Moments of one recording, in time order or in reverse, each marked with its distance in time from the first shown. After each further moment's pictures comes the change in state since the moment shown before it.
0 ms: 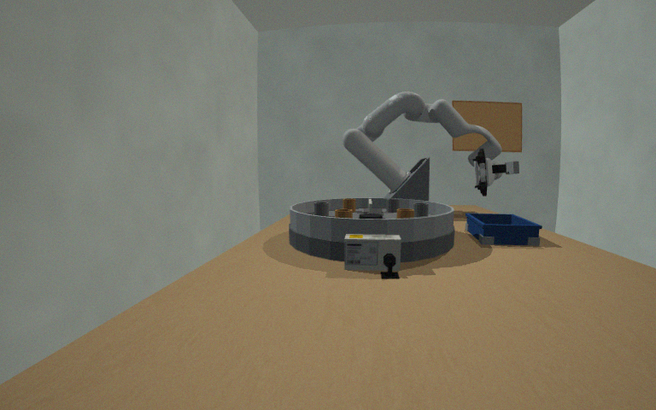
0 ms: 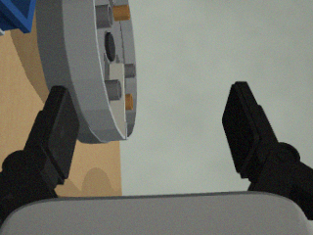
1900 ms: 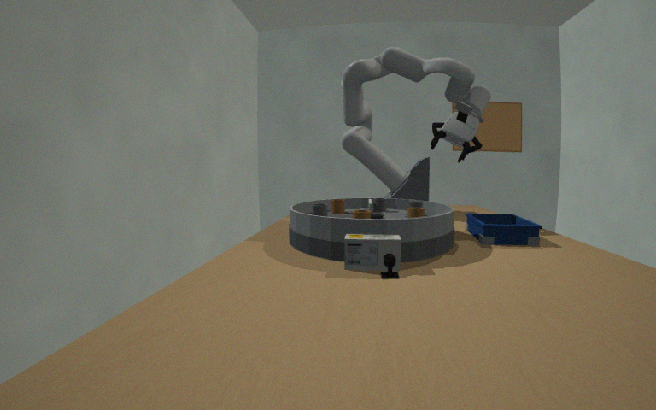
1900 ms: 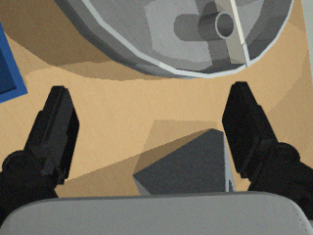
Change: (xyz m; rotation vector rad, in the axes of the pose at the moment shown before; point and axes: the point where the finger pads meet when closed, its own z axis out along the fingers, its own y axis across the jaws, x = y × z) arm -0.057 0.076 0.143 0.589 -0.675 0.860
